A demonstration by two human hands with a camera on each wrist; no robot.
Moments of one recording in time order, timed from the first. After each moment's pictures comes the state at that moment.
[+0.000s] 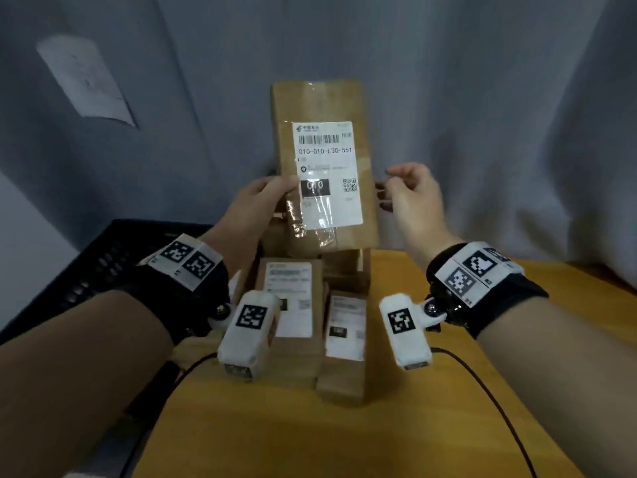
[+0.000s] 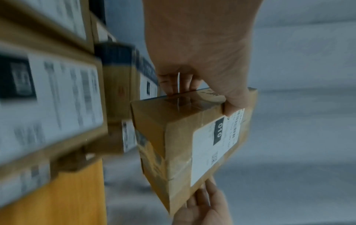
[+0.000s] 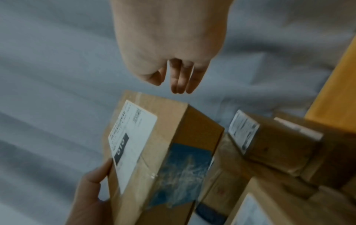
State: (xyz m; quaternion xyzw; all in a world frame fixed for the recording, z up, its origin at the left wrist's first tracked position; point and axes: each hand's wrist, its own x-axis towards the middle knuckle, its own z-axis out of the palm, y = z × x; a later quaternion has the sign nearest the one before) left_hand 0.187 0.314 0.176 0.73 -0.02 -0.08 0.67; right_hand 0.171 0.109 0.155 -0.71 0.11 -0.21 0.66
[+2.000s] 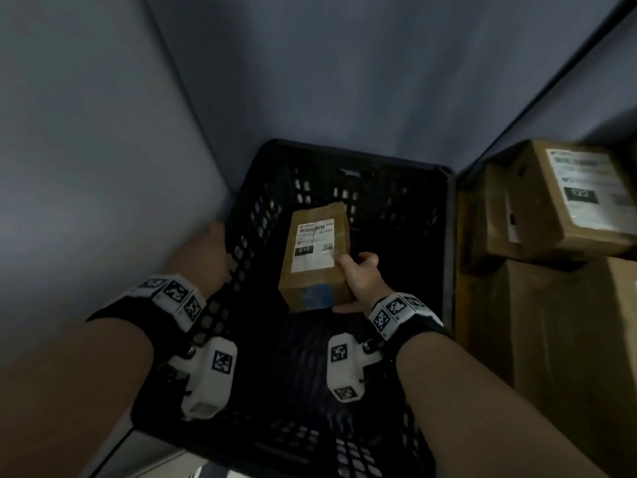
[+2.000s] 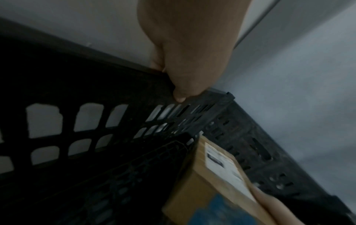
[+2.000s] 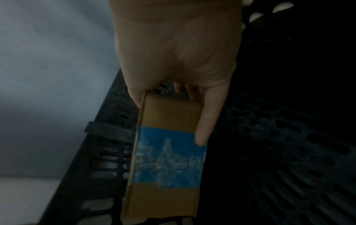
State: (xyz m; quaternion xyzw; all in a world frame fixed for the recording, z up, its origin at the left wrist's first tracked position) left_hand 0.383 0.876 -0.111 0.99 0.01 -0.14 0.01; right_hand 0.374 0.619 -0.162 -0.63 0.33 0.30 0.63
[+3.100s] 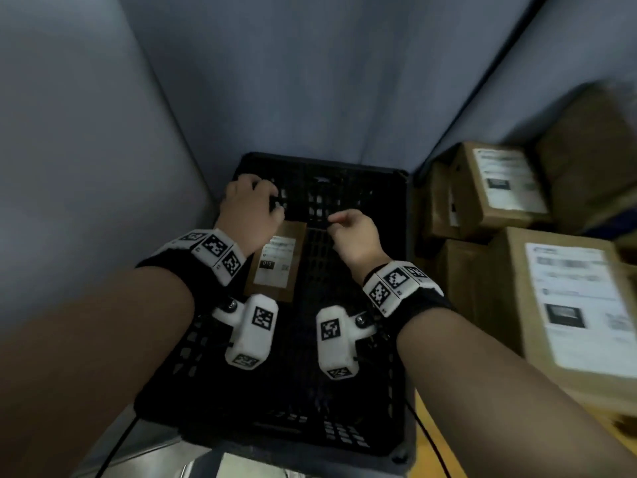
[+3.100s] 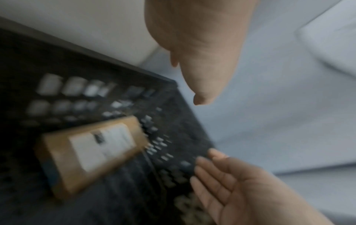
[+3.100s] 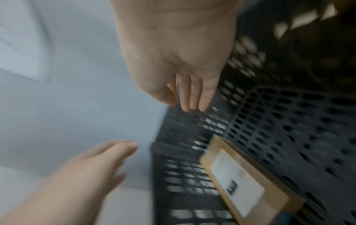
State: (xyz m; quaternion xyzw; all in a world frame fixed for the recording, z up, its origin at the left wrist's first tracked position) left_hand 0.381 0.767 -0.029 0.98 -0.05 -0.04 0.17; right_hand 0.357 0.599 -0.077 -0.79 0.18 0.06 0.59
